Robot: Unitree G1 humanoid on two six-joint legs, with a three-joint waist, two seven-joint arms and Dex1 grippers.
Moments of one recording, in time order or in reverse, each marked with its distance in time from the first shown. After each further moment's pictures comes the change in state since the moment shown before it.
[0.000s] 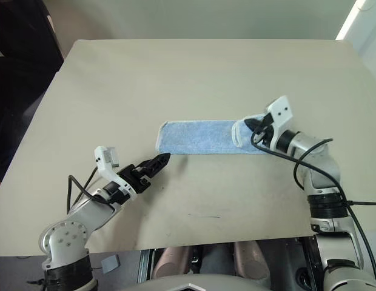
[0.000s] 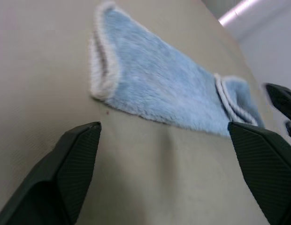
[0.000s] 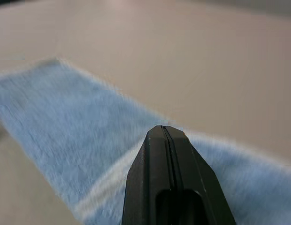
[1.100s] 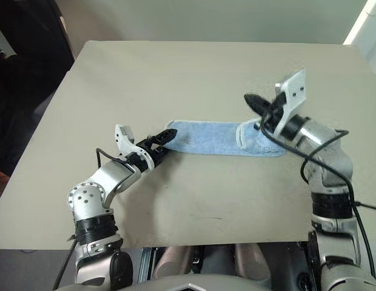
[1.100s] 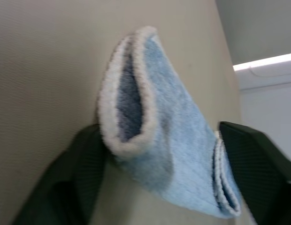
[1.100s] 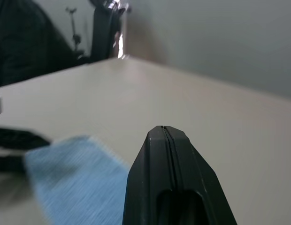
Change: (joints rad) left arm -0.345 -0.059 -0.001 0.396 -0.187 -0.028 0.366; right arm 0.129 0.015 -0.059 -0.204 0.144 0.130 -0.029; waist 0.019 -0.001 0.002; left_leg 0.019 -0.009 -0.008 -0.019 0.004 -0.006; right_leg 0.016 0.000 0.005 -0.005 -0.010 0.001
